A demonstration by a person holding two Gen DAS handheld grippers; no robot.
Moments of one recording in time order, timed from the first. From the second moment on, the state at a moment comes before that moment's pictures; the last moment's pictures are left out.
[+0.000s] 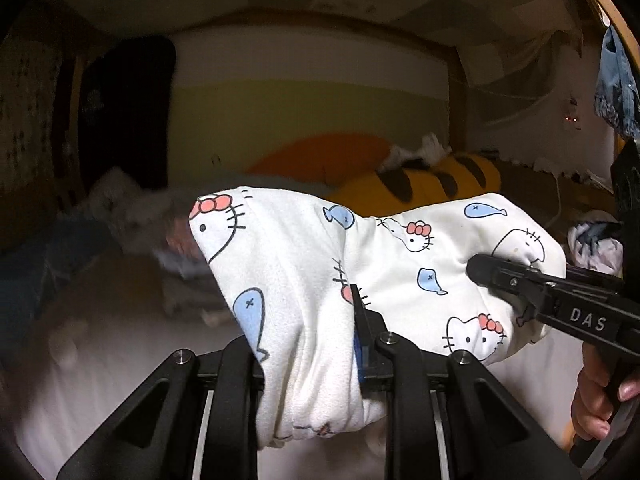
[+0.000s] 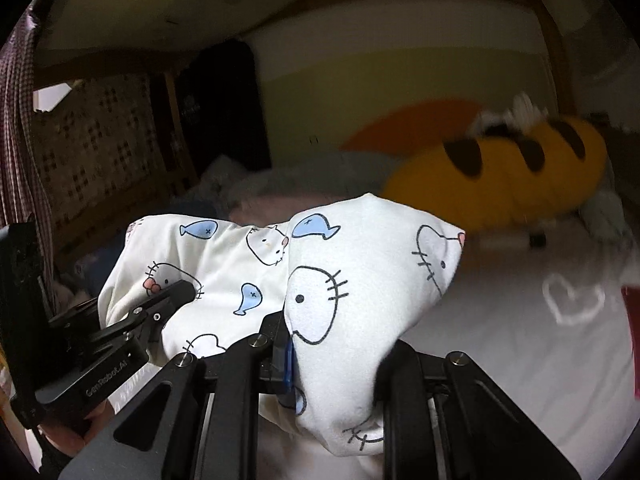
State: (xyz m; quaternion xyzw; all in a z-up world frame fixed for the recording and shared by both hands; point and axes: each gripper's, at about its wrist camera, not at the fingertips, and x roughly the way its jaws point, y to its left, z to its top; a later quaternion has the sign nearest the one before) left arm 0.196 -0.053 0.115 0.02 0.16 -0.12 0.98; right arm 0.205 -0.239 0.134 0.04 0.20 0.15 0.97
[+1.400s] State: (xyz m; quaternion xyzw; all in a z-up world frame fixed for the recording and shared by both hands) left arm 0.519 0.053 0.093 0.01 0.19 -0.04 0.98; right arm 0.599 -0.077 0.110 0.01 0.21 0.18 0.96
